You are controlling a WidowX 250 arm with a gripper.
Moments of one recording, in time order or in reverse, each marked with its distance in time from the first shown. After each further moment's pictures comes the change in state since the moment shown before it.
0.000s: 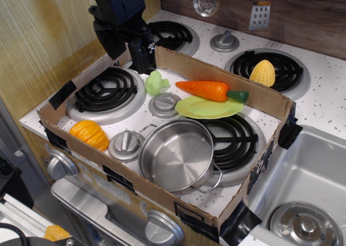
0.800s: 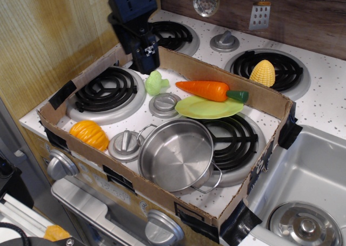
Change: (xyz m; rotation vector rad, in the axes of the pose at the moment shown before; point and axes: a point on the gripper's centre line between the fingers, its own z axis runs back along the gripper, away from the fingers) arm 0.011 -0.017 0.000 -0.071 0.003 -0.406
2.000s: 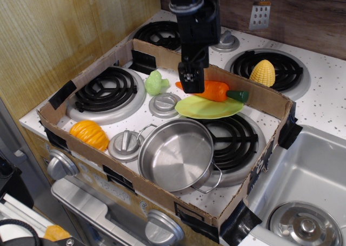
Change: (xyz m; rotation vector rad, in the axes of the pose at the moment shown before) arm 0.059 -0.033 -0.050 -0.046 0.021 -0.633
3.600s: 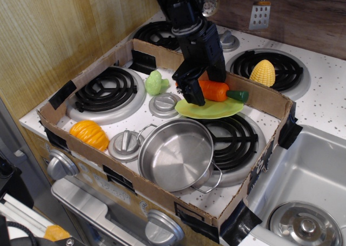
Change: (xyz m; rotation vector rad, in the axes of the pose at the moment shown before) arm -0.003 0.013 -0.039 -0.010 -0.157 -0.452
